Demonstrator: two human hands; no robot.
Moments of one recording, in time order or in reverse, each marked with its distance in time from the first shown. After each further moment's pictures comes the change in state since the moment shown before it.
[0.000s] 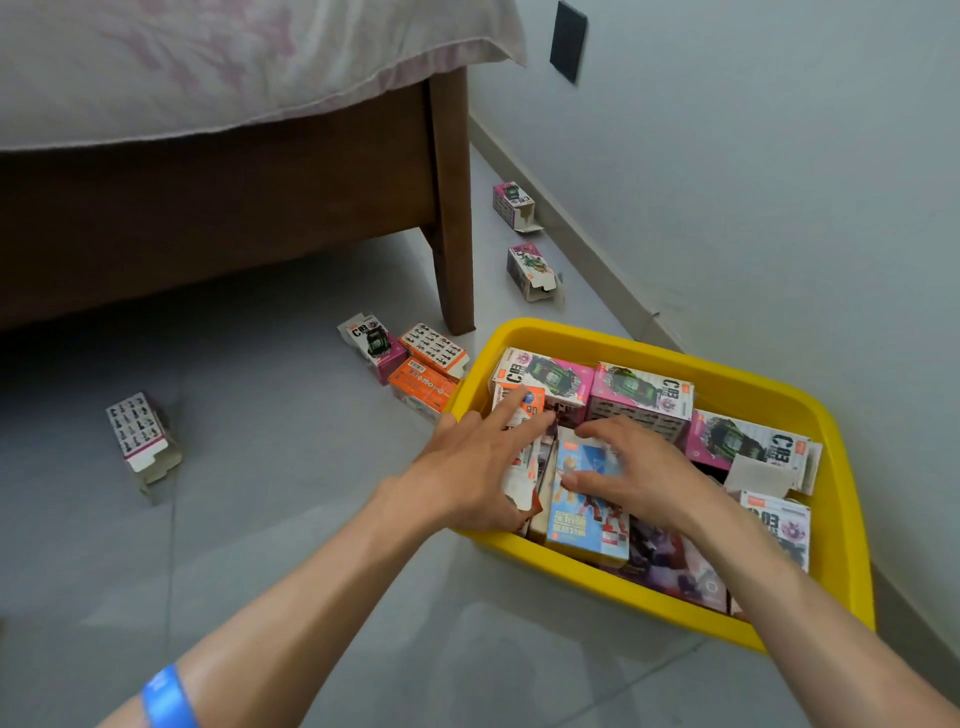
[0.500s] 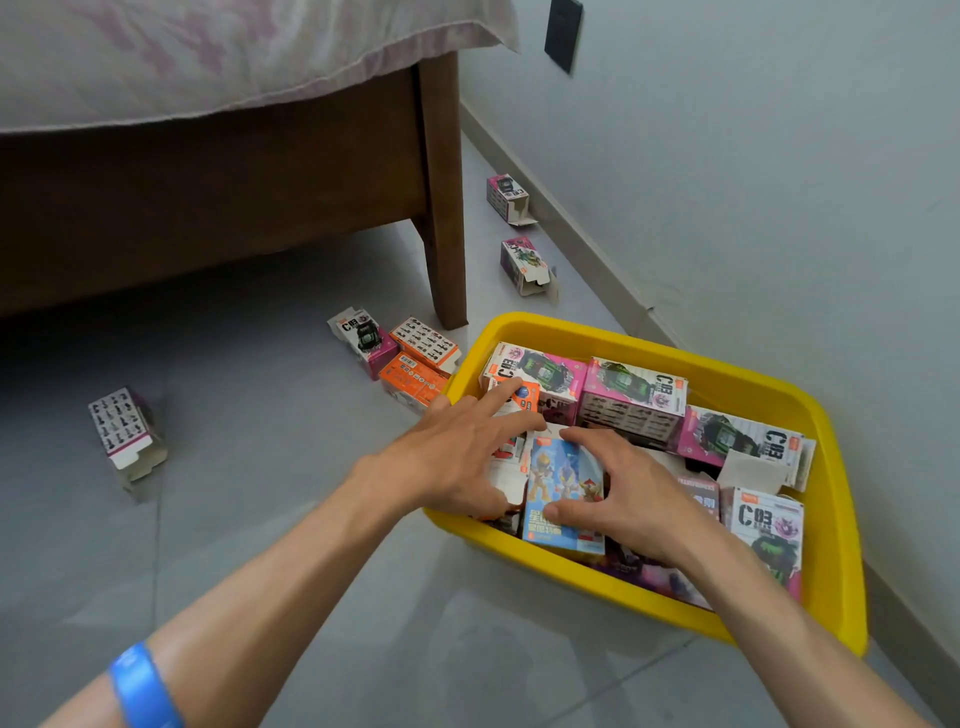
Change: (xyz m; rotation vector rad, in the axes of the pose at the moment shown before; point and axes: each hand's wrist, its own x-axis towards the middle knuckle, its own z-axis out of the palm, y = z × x) left_hand 0.005 -0.014 -0.010 0.020 0.005 0.083; right_hand -0.014 0.002 0.019 0.174 0.043 -0.084
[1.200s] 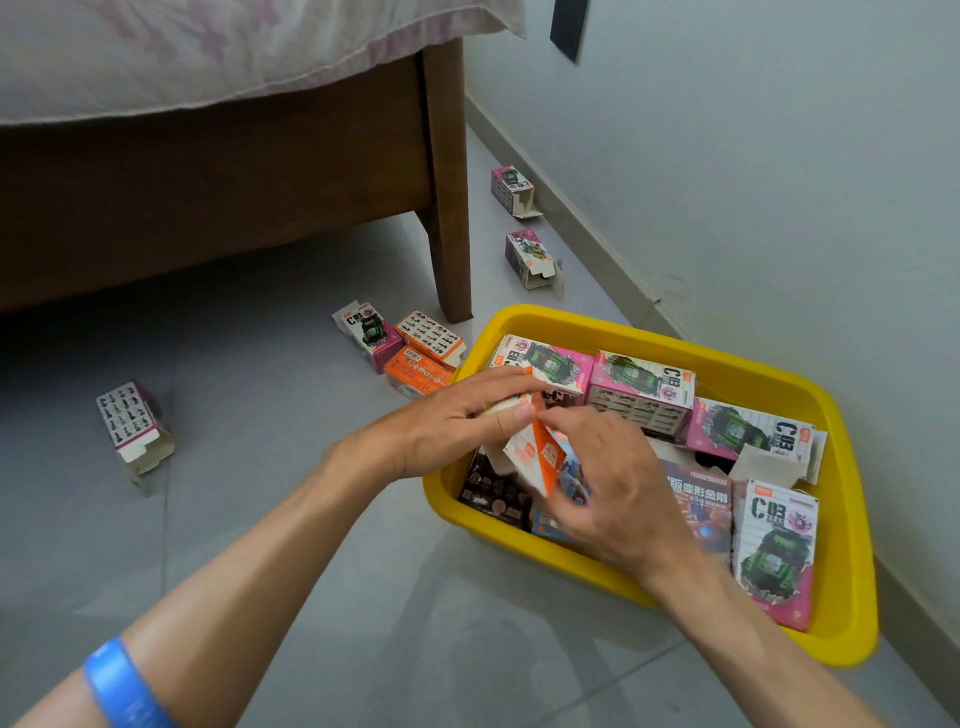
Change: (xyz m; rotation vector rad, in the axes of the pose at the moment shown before) left_hand -0.006 -0.020 -0.009 -0.768 0.058 0.026; right_hand -0.012 -0.036 0.019 -0.180 0.485 -0.431
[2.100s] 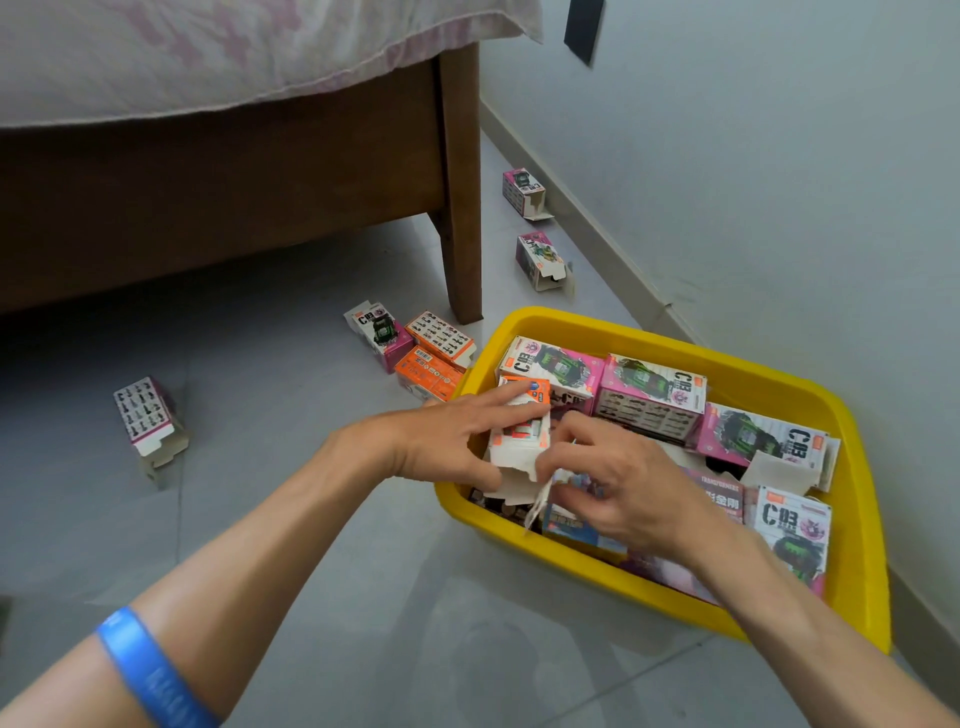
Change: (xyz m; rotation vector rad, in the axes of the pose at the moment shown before) left_hand -0.004 -0.006 -0.011 0.371 -0.287 -0.050; right_hand 0.016 0.009 -0.021 0.137 -0.330 -0.188
